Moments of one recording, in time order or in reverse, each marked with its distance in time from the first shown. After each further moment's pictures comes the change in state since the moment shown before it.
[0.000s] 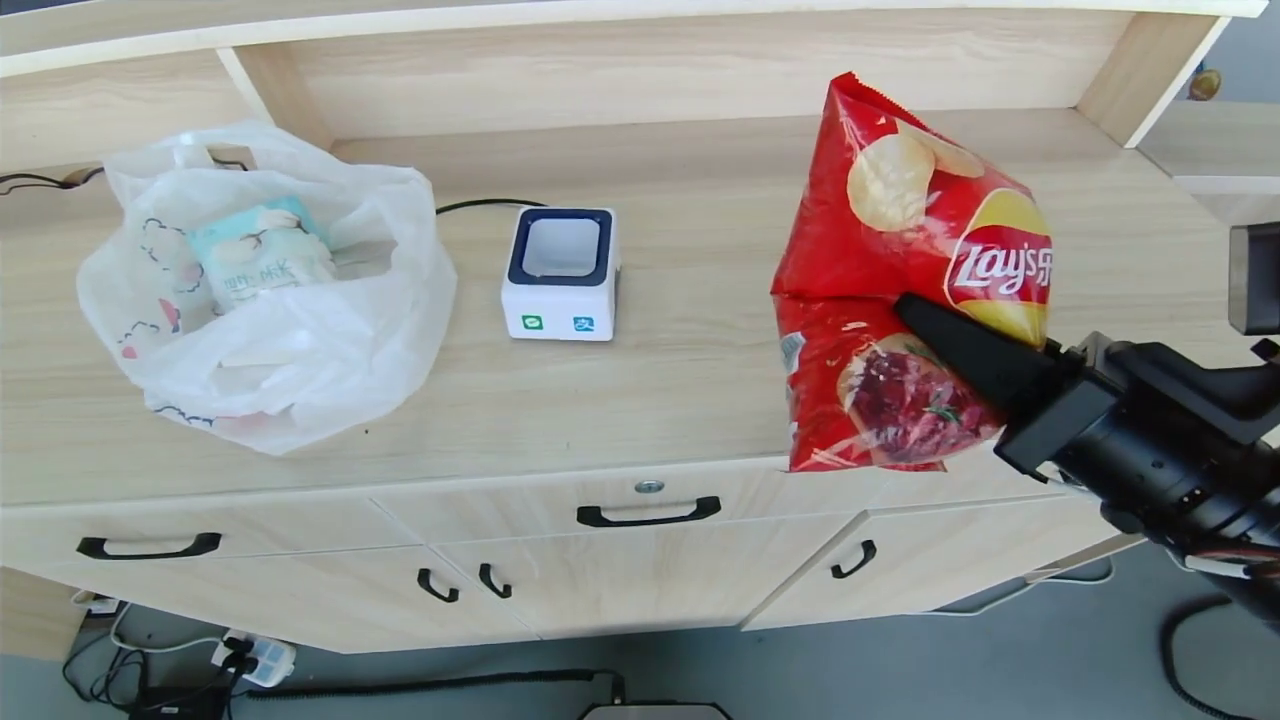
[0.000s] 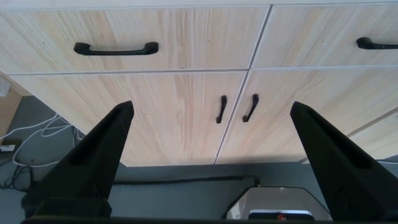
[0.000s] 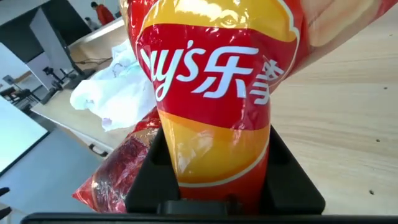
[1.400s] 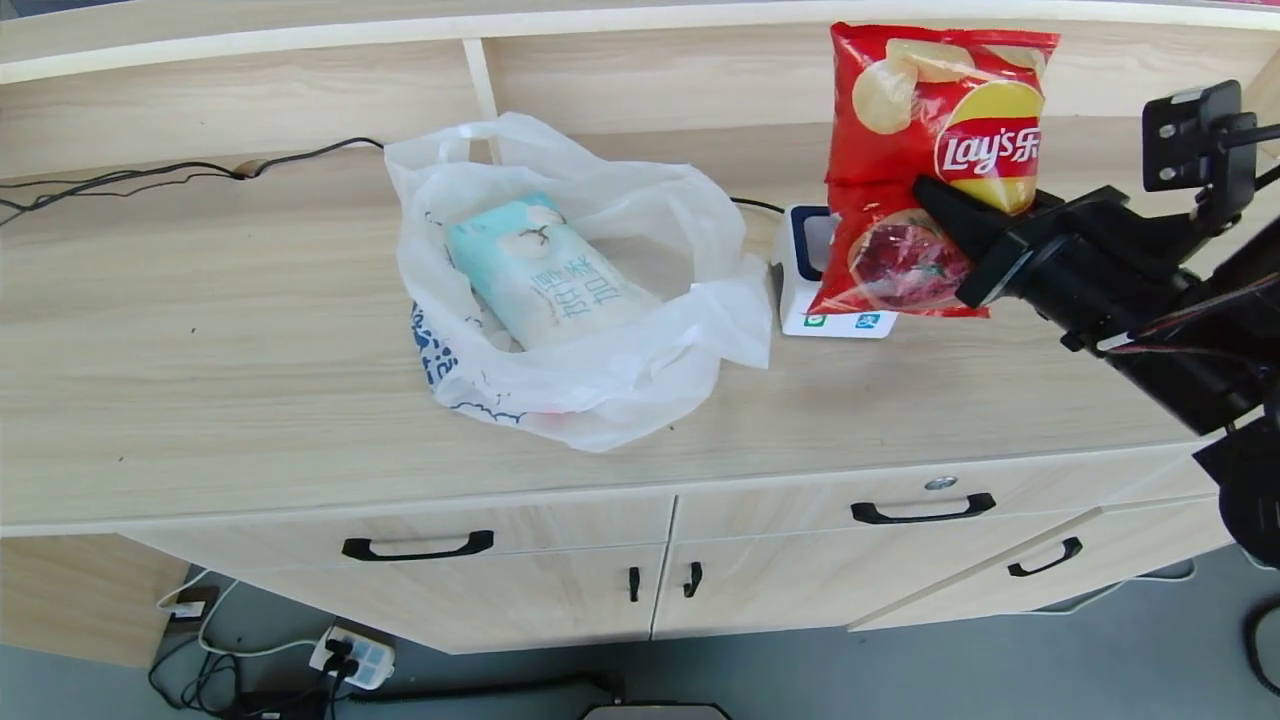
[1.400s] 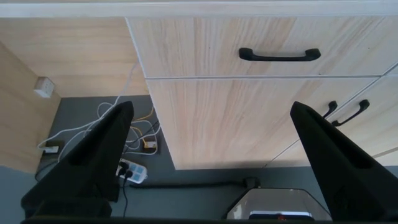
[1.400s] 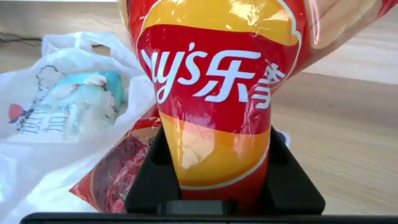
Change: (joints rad) left arm 0.001 0.000 0.000 -0.003 0.000 0.000; right arm -0.245 0.163 -0.401 0.175 0.039 -0.357
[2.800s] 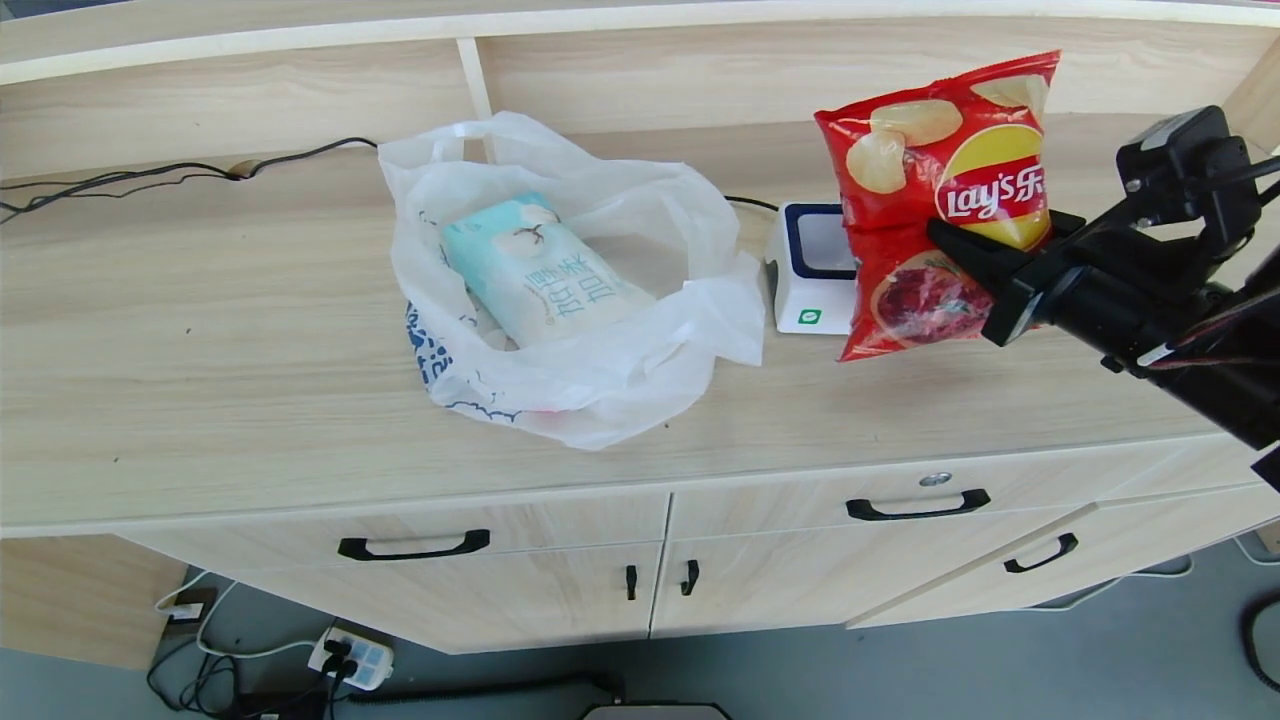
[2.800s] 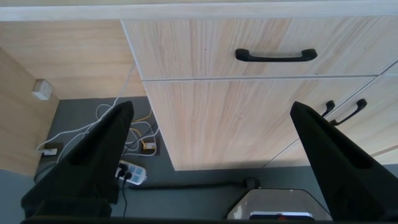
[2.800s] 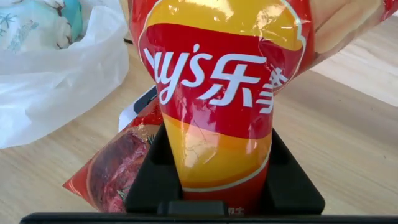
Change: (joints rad) left arm 0.000 0.000 0.000 -0.005 0.001 0.003; right arm -0.042 -0.068 0.032 0.186 0.031 -0.249
